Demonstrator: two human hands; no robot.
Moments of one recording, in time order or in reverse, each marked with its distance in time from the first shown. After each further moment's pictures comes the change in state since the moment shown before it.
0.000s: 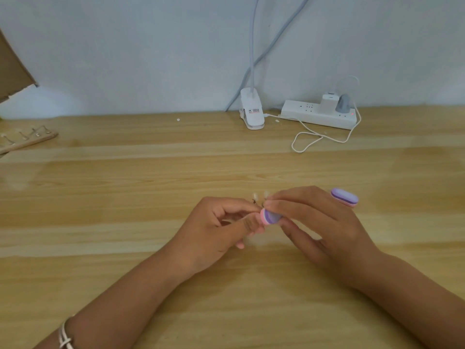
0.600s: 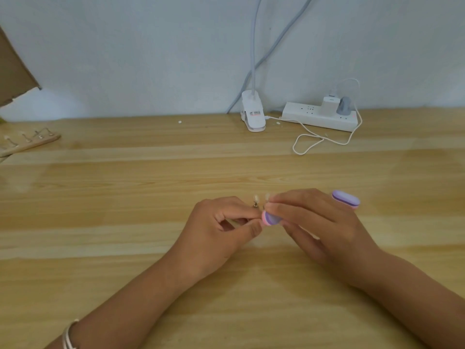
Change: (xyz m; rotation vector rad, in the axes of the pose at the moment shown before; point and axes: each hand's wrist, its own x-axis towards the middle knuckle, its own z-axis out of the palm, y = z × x) left_hand -0.002 0.000 0.002 0.225 0.135 0.141; right_hand 0.003 0.000 -0.002 -0.067 -0.034 -0.006
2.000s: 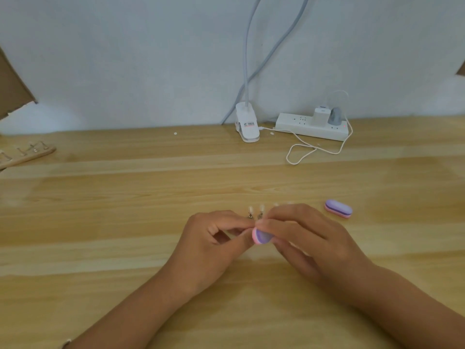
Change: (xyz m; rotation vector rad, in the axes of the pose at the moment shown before) left_hand 0.000 0.002 0.000 -0.025 0.003 0.006; right_hand 0.001 -0.010 -0.001 0.024 0.004 0.022
